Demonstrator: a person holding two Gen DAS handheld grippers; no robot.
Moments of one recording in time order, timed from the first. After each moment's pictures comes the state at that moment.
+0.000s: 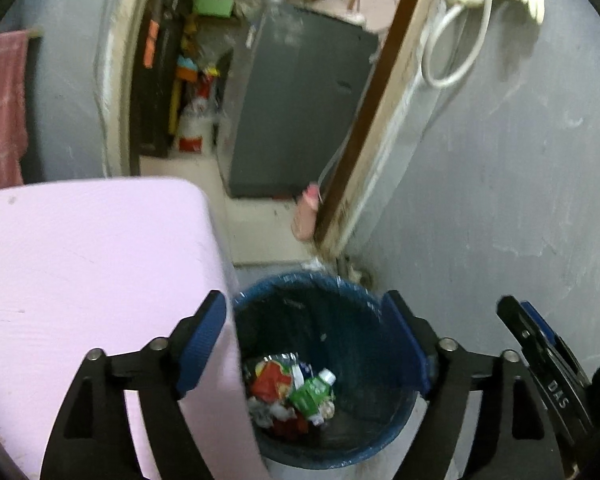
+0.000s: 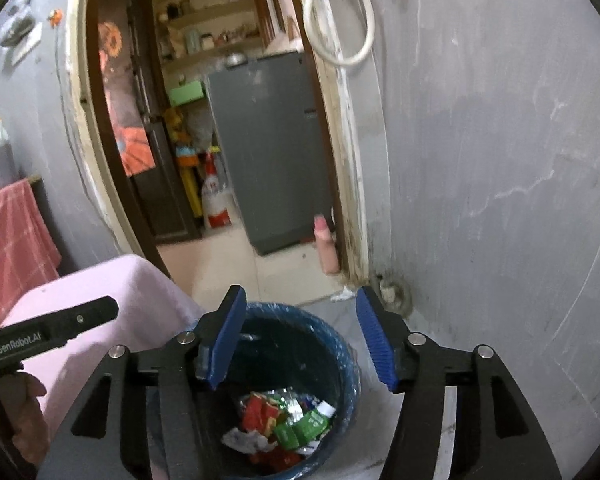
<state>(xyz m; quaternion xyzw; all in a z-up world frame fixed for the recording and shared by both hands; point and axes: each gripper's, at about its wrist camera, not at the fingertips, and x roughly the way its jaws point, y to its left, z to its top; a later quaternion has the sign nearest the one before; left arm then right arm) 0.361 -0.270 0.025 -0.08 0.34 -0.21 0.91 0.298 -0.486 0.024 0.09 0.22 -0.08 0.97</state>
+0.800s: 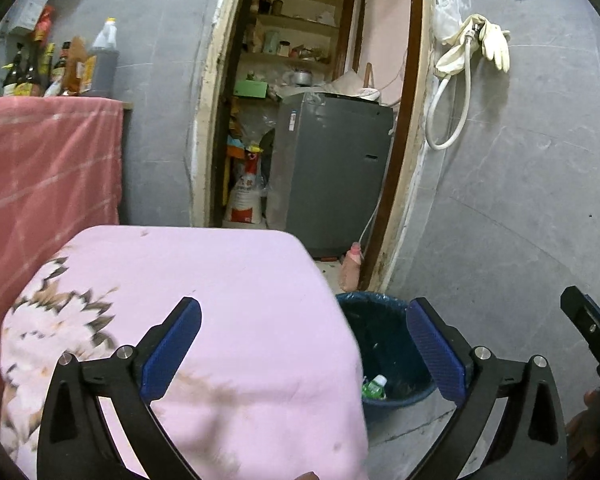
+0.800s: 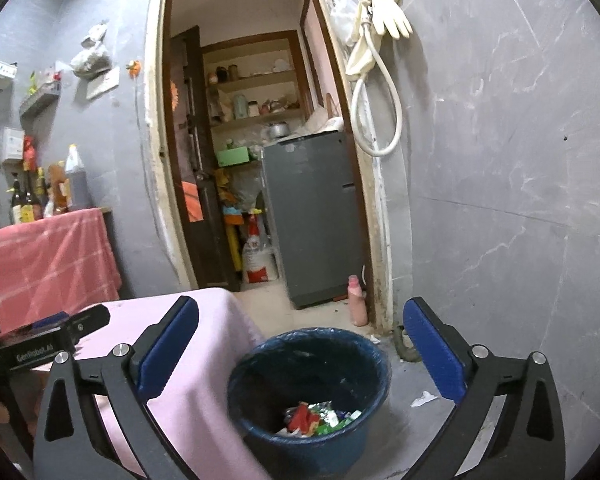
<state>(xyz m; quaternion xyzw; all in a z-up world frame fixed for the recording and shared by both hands) 0.204 -0.158 0.058 -0.06 0.21 -0.15 0.96 0.155 -0.407 0.071 0.07 0.11 -0.03 0.99</state>
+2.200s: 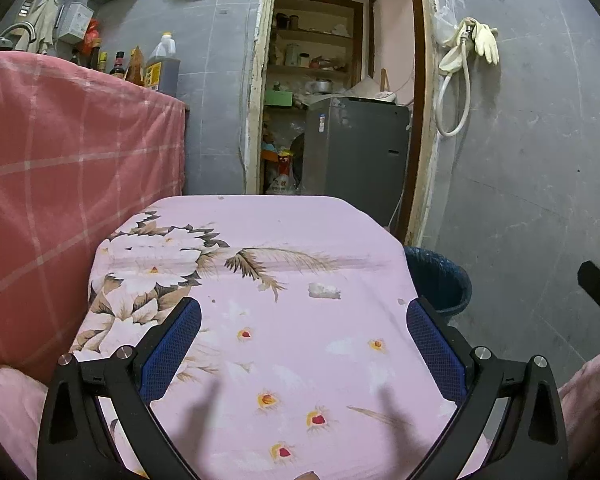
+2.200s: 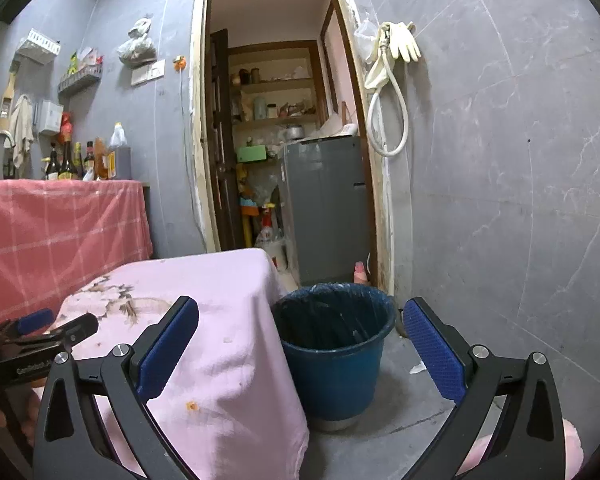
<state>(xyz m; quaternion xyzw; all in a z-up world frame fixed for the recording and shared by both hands) 0.065 -0.086 -0.003 -0.03 0.19 -0.11 0.98 0.035 -0.336 0.027 0.04 0.10 -0.03 0.99</state>
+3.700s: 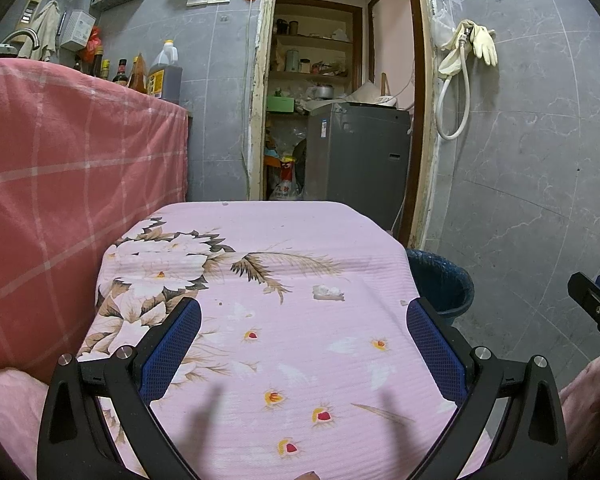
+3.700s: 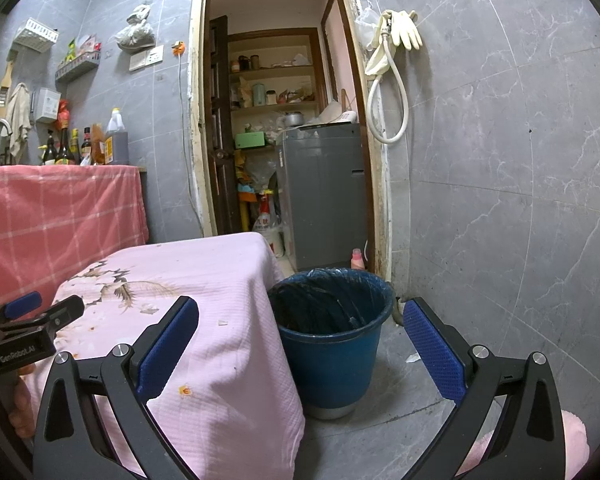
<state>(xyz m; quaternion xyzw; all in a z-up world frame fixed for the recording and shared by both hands) 0.061 -0.082 -0.003 -0.02 0.18 -0.11 0.98 0.036 -0.338 0.020 0.03 0.12 -0.03 0.99</state>
